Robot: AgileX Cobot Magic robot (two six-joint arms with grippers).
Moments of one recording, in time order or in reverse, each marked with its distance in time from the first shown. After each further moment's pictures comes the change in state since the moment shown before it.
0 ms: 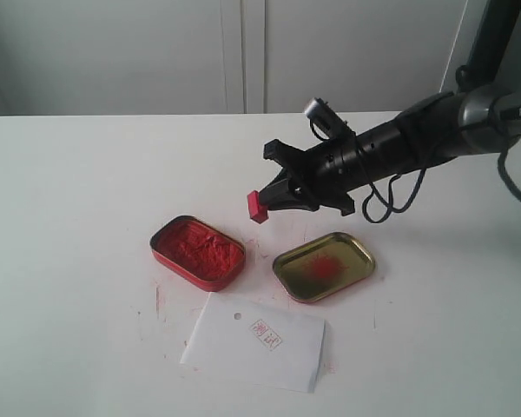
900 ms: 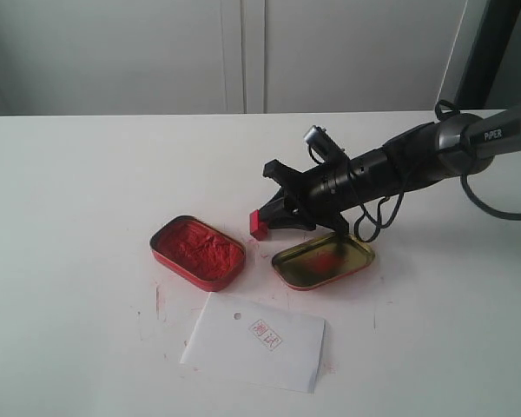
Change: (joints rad) left arm 0.000 0.000 0.000 0.000 0.000 0.000; right arm -0.004 0.133 -0.044 0.063 -0.021 -0.001
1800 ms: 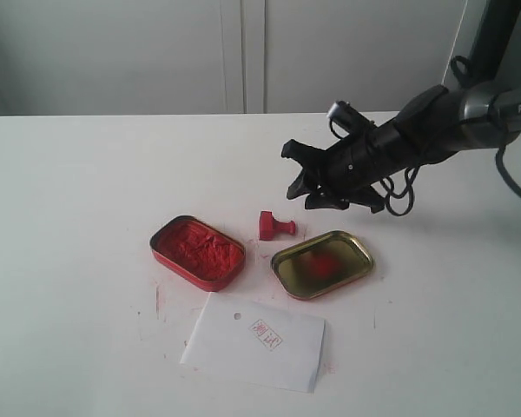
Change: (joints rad) left arm 0.000 0.000 0.000 0.000 0.000 0.000; right arm -0.010 -0.117 0.000 -0.336 -0.186 0.339
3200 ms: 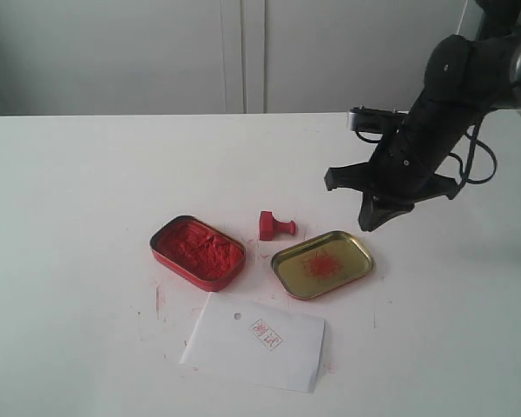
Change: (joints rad) left arm 0.000 0.000 0.000 0.000 0.000 0.000; right arm -0.027 -0.163 0.000 -0.673 0.344 0.271
